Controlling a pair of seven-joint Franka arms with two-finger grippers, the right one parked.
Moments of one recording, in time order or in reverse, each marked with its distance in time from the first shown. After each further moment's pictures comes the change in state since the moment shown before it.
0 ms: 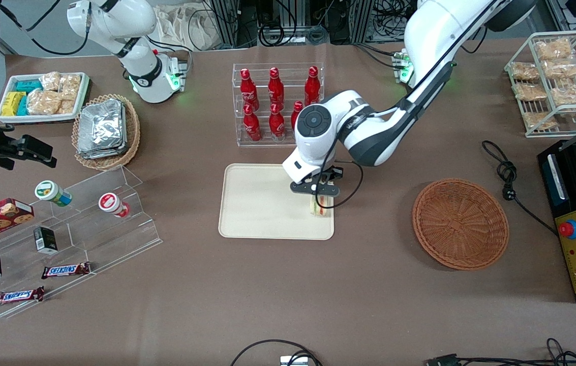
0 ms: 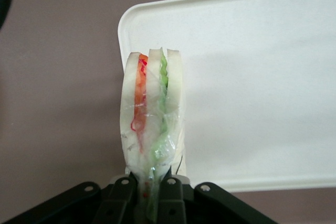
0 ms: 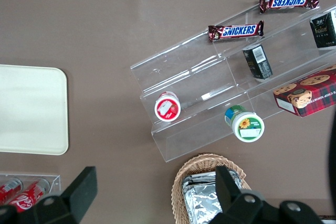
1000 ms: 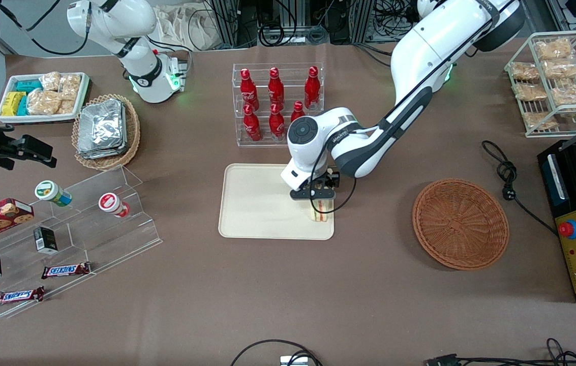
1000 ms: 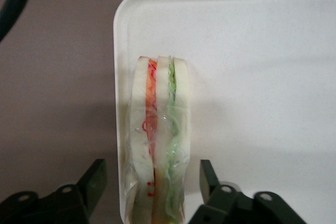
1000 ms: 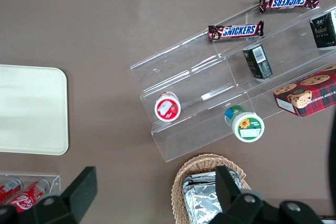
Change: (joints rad) arm -0.021 0.105 0.002 0.000 0.155 0.060 -0.271
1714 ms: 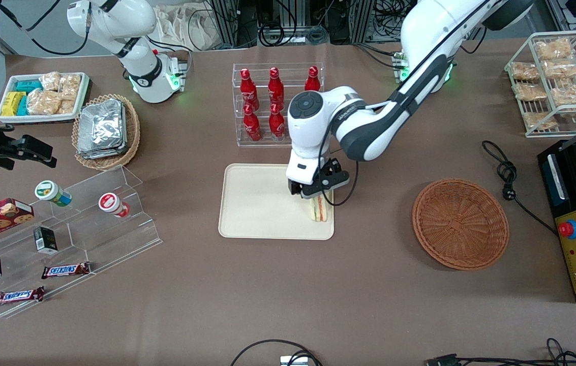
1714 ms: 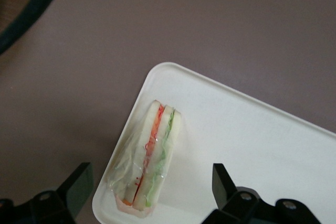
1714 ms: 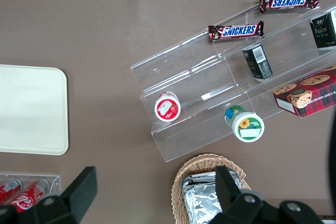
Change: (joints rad) arm 0.035 -0.157 -0.007 0.026 -0.054 -0.007 -0.300
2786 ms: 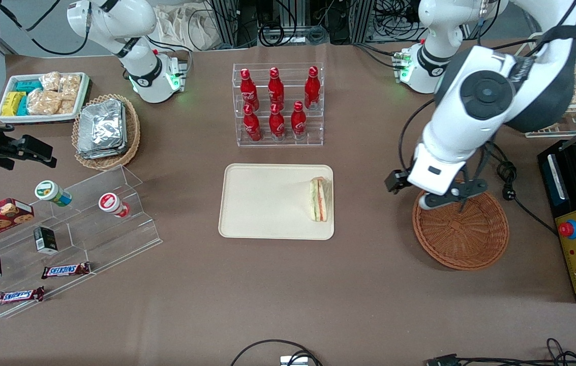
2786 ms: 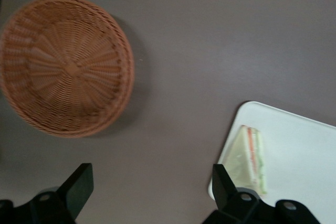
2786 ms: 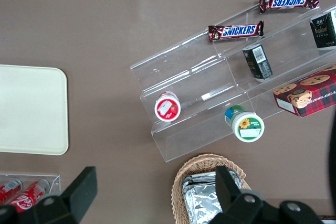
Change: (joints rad) arm 0.367 -0.332 0.073 0.036 -0.416 -0.326 0.763
